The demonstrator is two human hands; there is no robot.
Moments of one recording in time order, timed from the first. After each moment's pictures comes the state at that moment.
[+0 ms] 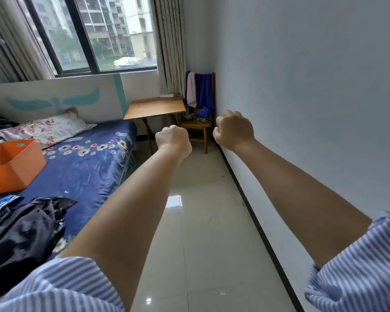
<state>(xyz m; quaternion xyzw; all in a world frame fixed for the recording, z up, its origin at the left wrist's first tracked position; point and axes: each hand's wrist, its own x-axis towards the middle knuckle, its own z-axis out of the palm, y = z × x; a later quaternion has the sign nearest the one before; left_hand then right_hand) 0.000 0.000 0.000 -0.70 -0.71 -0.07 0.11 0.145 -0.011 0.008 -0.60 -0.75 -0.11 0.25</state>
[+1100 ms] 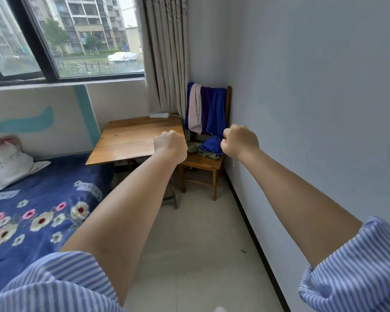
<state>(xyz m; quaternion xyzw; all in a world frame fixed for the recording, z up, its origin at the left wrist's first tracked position) -0.039 0.827 -0.016 -0.74 -0.67 -0.04 0.12 0.129 0.829 -0.026 -0.63 -0.74 -0.10 0.19</state>
